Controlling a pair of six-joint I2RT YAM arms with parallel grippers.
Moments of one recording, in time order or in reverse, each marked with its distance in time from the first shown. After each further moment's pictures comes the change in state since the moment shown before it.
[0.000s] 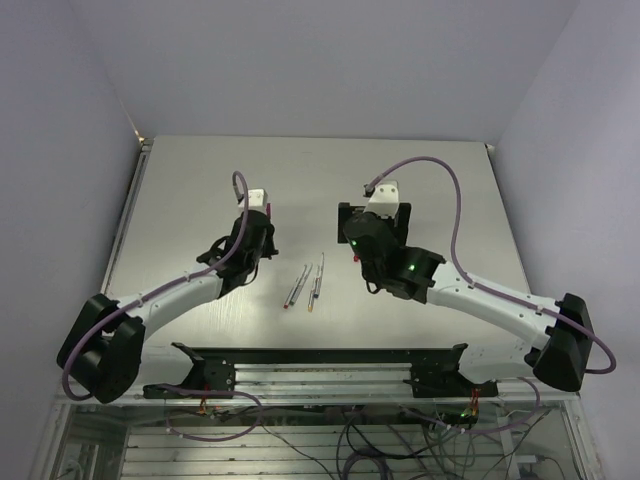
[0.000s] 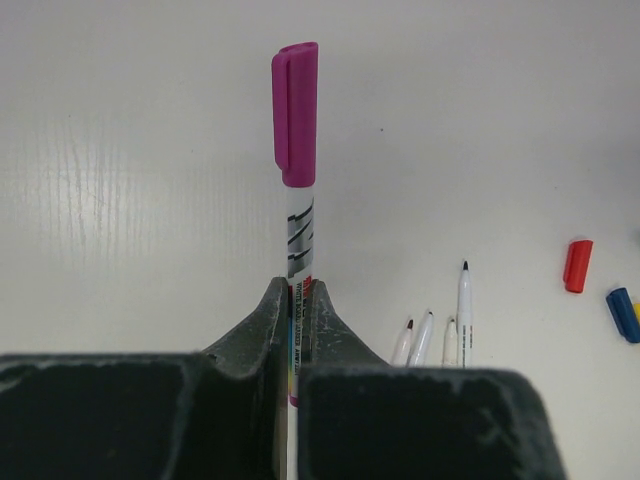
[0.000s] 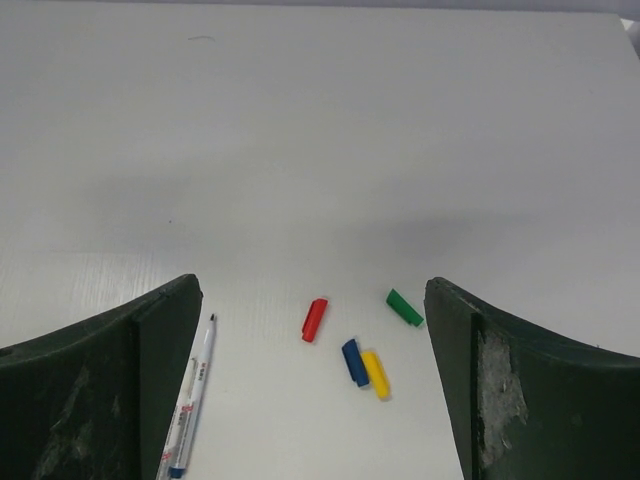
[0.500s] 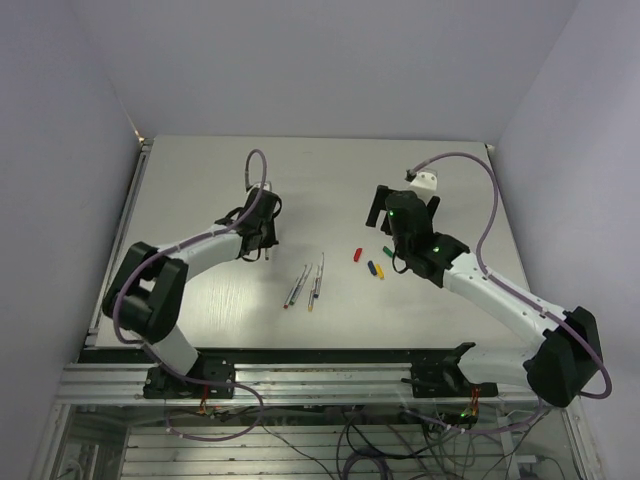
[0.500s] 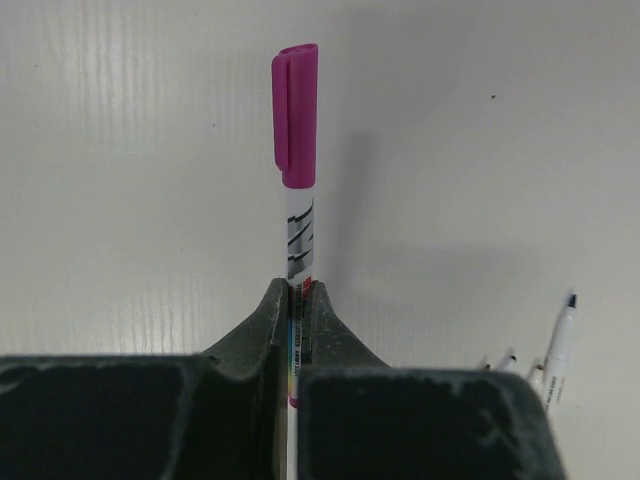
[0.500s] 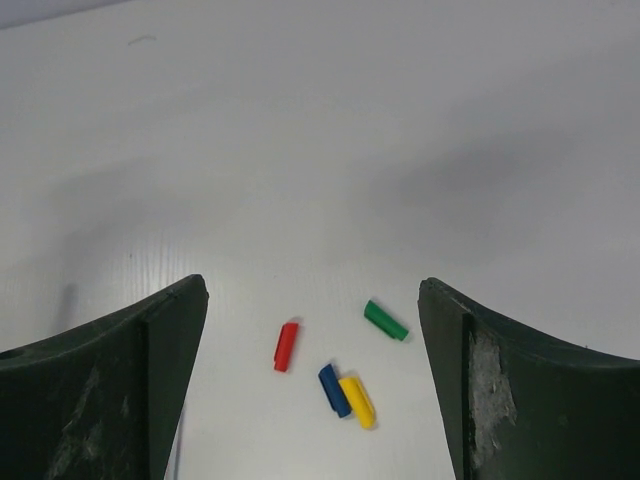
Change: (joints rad) left arm 0.112 0.338 0.251 -0.203 0.107 -0.004; right arm -0.342 -0.054 -0.106 0.079 -0.304 0.061
